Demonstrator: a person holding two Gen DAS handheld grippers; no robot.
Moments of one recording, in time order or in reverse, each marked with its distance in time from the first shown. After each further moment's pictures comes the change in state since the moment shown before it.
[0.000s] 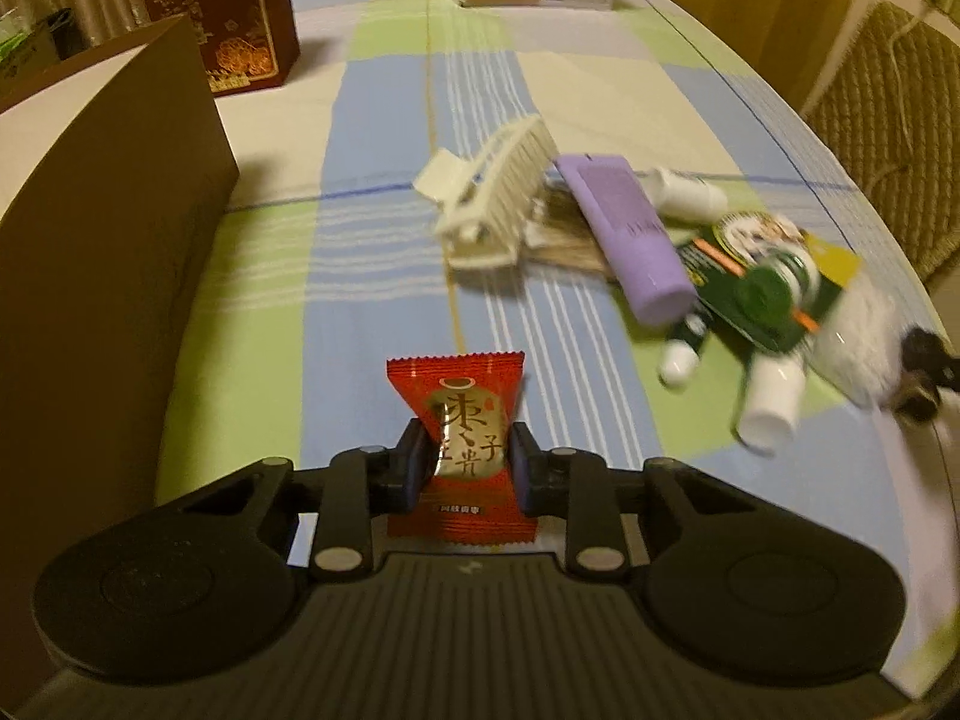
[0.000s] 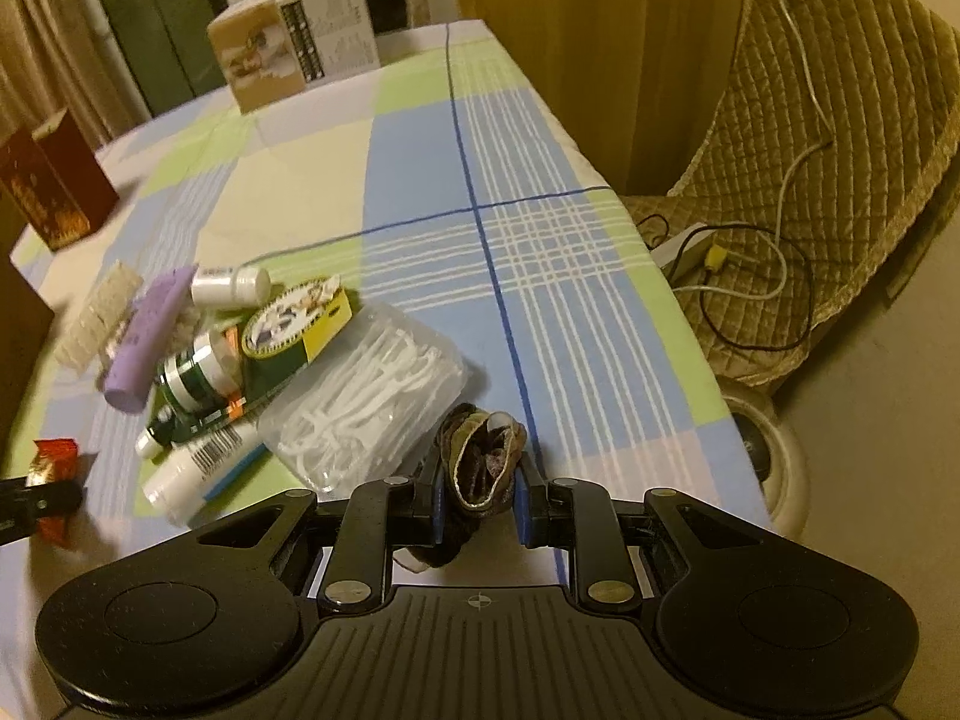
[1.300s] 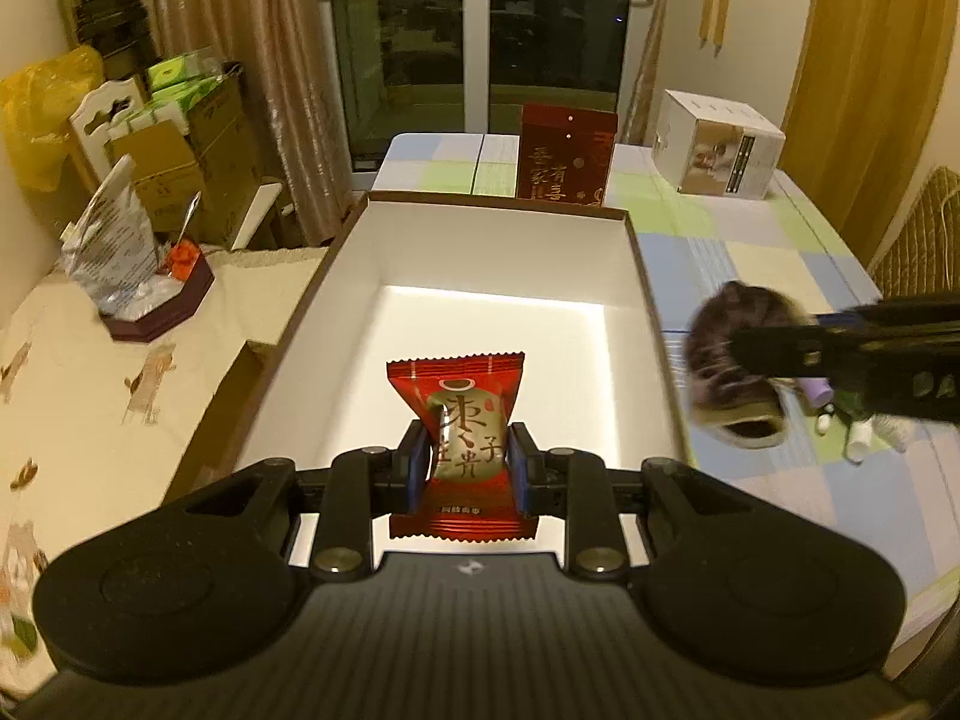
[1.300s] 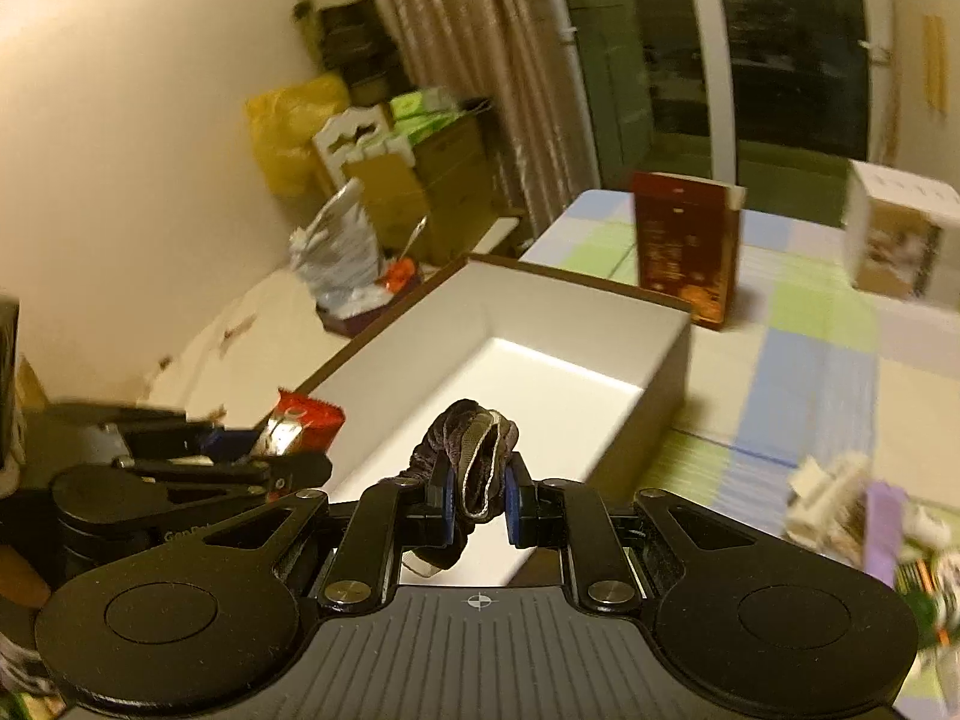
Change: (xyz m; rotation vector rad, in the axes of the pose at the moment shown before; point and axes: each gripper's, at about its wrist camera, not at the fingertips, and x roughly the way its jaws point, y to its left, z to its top) left arm -0.203 0.227 -0.037 -0.111 -0.223 0.154; right arm -0.104 0.376 -0.004 -0.499 -0.123 0.601
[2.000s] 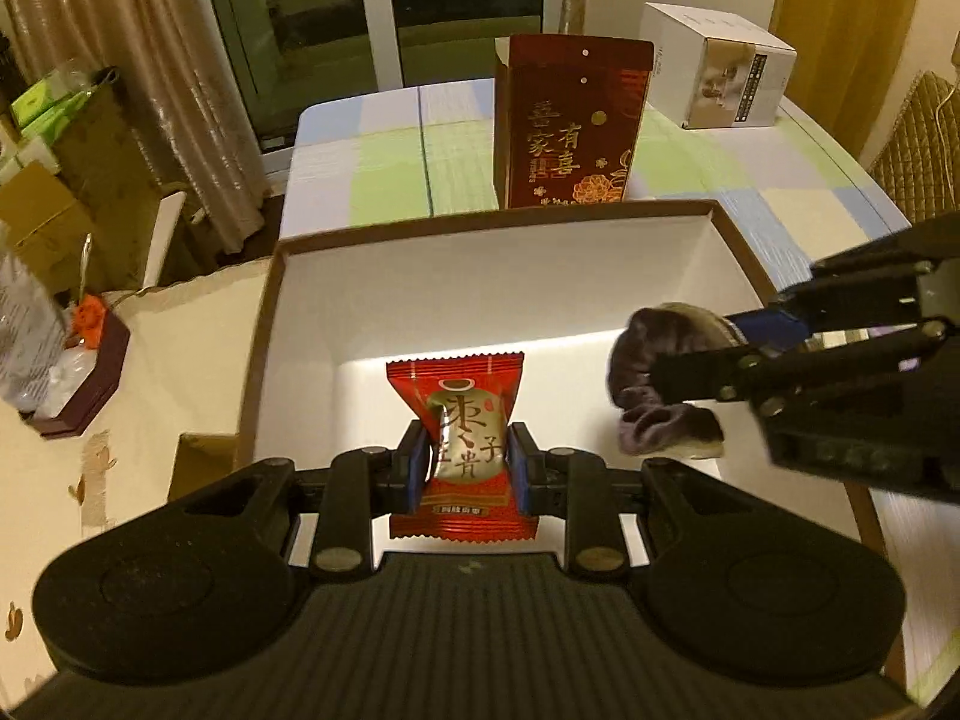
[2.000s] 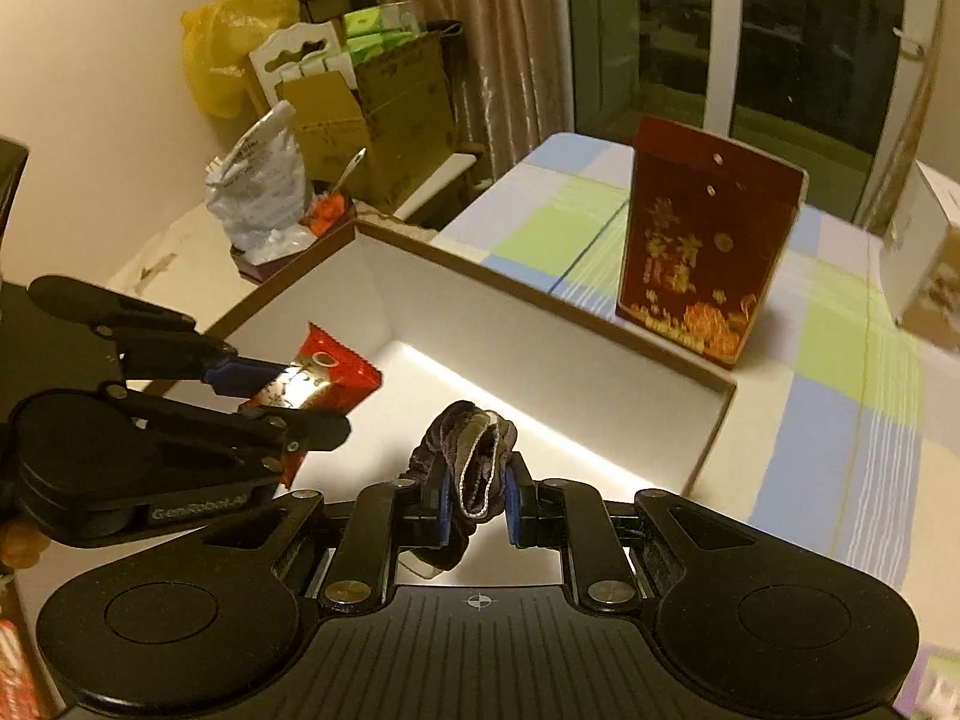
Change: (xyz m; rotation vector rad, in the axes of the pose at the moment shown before) left arm 0.173 0.026 0.090 0.186 0.116 -0.115; right arm 0.156 -0.062 0.062 -0.076 0.140 -0.101
